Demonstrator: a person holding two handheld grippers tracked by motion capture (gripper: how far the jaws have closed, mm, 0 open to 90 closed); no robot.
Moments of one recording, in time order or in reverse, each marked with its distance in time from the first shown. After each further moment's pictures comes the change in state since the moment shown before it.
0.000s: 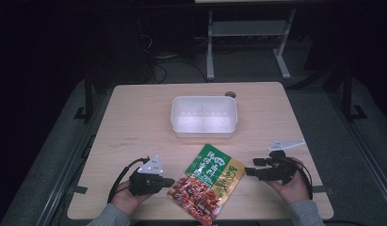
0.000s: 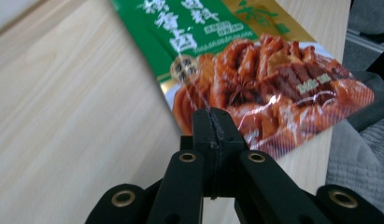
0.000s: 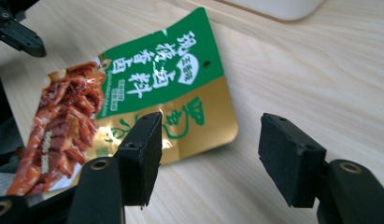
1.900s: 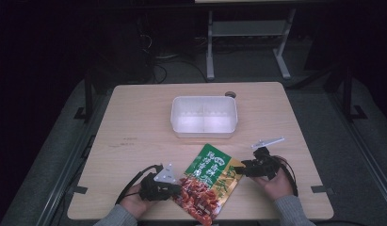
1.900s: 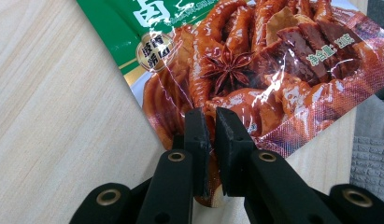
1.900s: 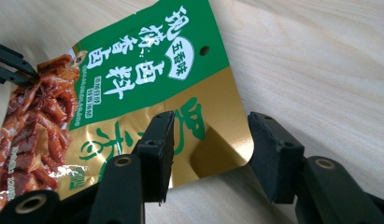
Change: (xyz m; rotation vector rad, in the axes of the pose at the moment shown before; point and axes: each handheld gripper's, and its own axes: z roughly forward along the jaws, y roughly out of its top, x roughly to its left) left arm -0.011 -0.005 0.032 0.108 -0.010 0.082; right arm 0.000 0.008 0.044 0.106 -0.017 0.056
